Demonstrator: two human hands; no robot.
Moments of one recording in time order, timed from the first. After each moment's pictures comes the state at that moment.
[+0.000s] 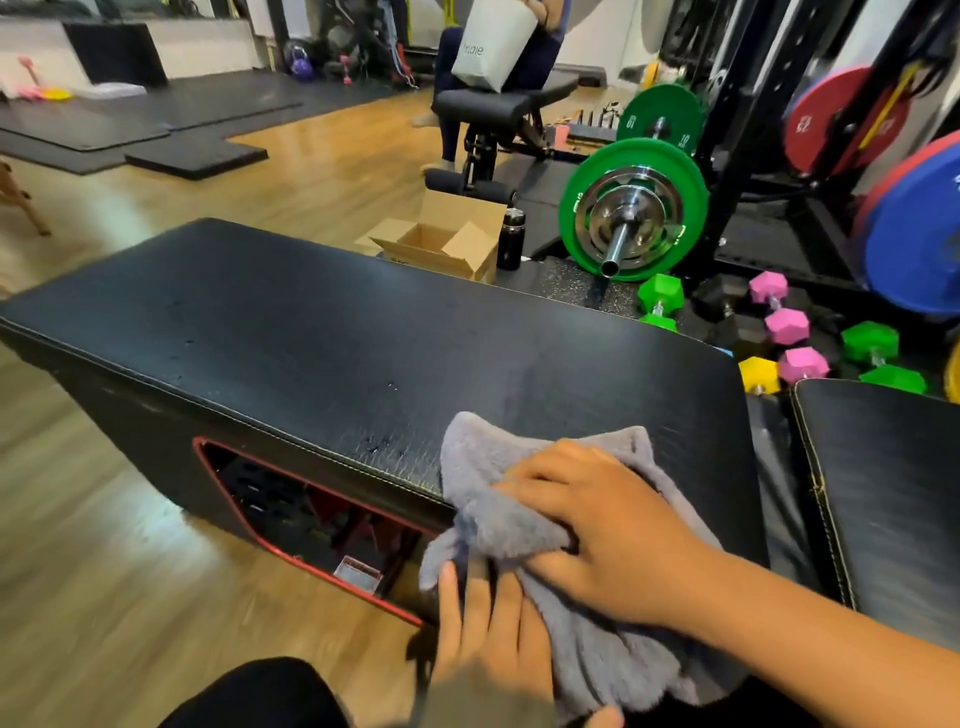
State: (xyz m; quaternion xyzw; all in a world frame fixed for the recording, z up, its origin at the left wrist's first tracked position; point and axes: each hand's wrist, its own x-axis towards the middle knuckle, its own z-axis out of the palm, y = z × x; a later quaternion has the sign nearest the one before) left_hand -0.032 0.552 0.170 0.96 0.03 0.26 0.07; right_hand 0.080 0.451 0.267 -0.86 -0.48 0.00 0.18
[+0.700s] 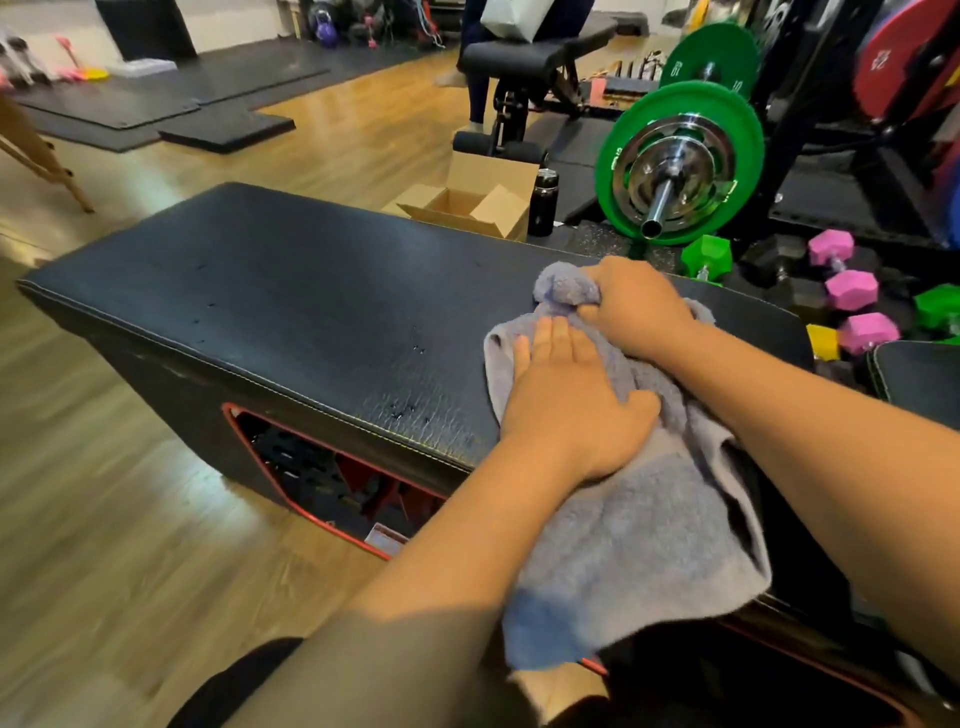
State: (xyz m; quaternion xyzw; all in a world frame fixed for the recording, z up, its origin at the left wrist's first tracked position) left_hand 0.124 0.569 0.249 0.98 0.02 0.02 0.20; right_hand 0.251 0.495 0.266 -0.95 -0.28 -0.03 0.15
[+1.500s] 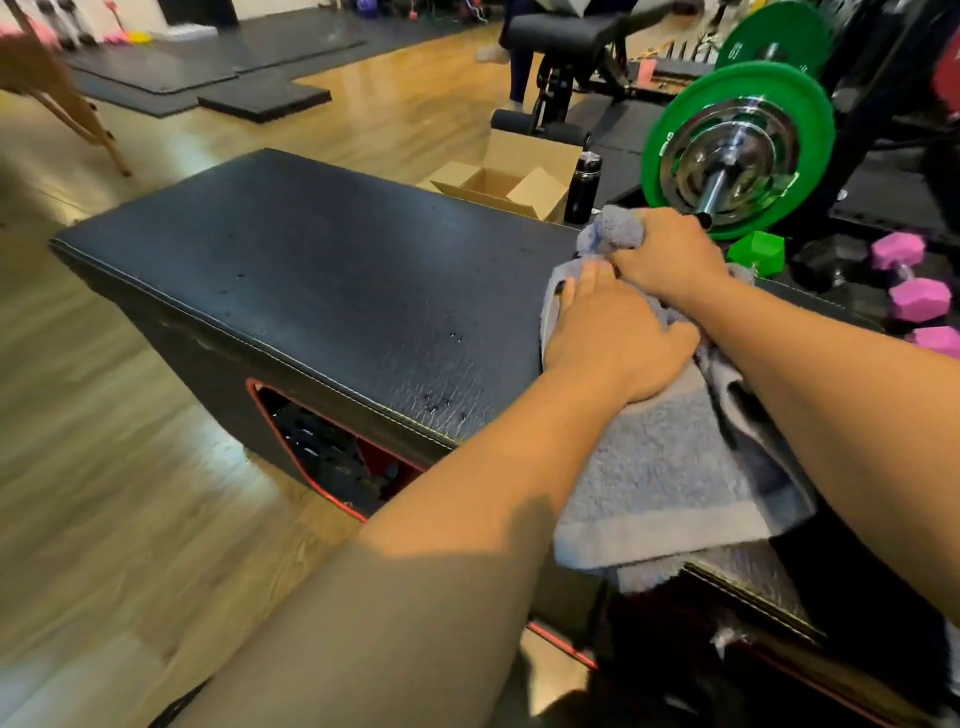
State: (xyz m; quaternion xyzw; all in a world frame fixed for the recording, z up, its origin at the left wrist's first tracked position) left_hand 0.195 0.592 0.244 0.97 0.02 0.07 0.22; right_hand 0.305 0.525 0.265 -0.94 -0.22 -0.05 0.24
